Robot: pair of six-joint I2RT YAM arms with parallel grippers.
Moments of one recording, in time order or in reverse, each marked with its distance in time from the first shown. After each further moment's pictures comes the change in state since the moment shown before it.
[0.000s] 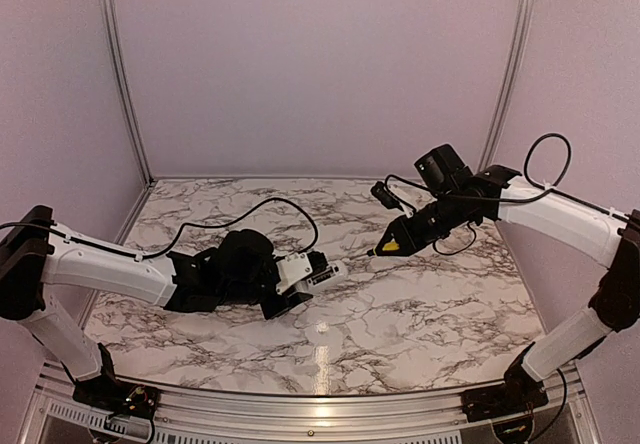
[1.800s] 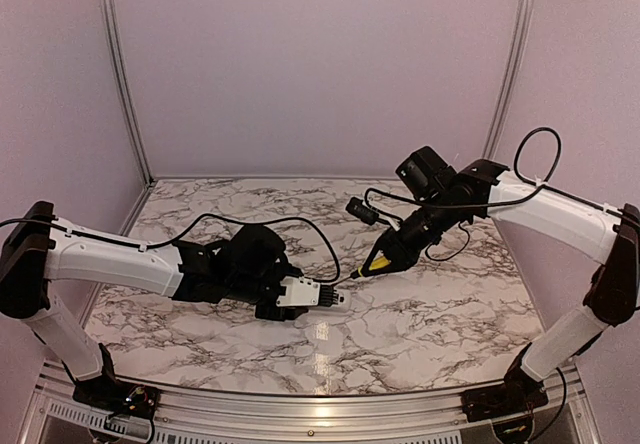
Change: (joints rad) left arm 0.000 0.033 0.110 -0.244 0.122 0.480; right arm 0.108 0.048 0.086 -0.148 -0.163 -0.199
